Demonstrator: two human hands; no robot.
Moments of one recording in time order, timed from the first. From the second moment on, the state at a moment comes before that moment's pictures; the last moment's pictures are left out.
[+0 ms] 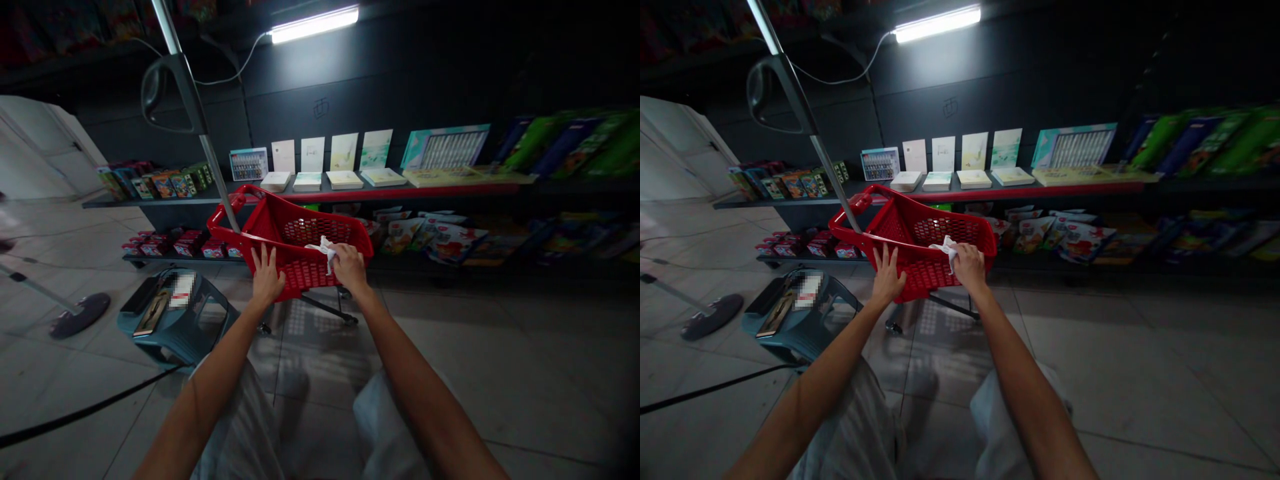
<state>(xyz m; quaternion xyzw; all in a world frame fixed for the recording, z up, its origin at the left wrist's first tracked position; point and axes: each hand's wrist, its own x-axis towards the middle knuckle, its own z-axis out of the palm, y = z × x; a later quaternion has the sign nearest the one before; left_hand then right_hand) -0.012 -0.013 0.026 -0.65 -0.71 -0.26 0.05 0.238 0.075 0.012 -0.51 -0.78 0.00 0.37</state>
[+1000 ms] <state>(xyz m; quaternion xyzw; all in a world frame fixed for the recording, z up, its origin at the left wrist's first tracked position) -0.030 -0.023 0.029 -0.68 -0.70 -0.21 0.07 0.311 0.059 0.009 -0.60 -0.74 -0.01 0.31</state>
